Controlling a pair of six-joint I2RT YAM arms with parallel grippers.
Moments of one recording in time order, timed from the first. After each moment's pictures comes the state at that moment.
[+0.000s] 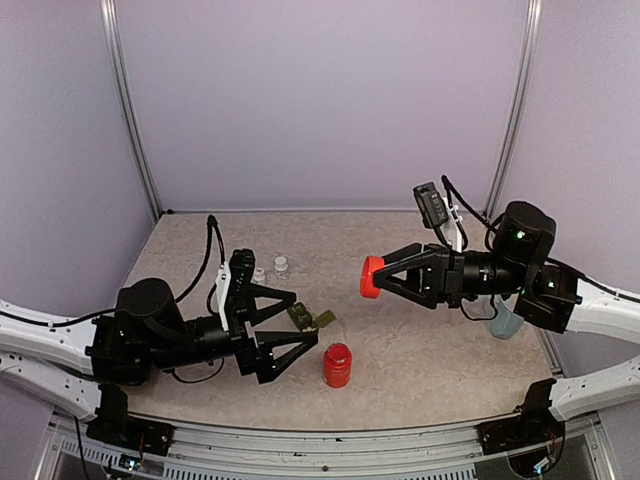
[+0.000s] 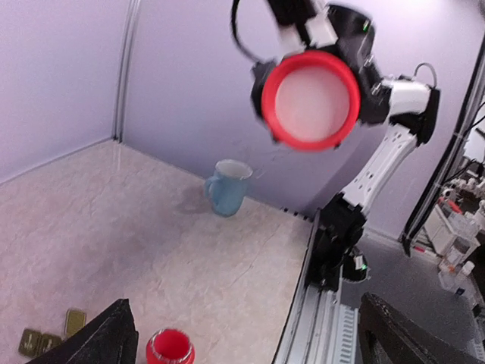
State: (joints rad) left arm -1.33 1.04 0.62 0.44 -0.09 -0.25; right arm 0.95 1.00 0.78 0.31 -0.63 0.63
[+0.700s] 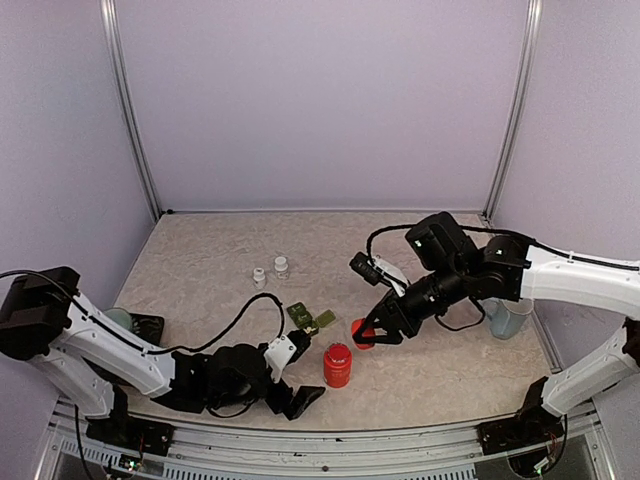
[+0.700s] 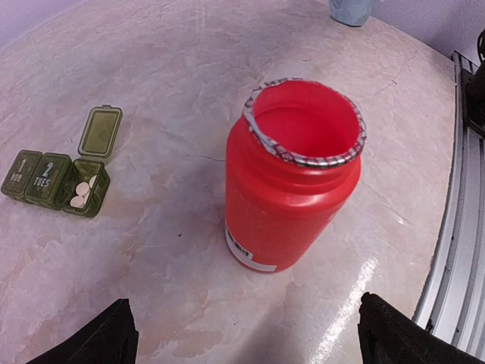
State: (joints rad) left arm -1.33 1.55 0.48 0.52 -0.31 -0.26; right arm 0.95 1.32 1.05 -0.54 -0.44 0.19
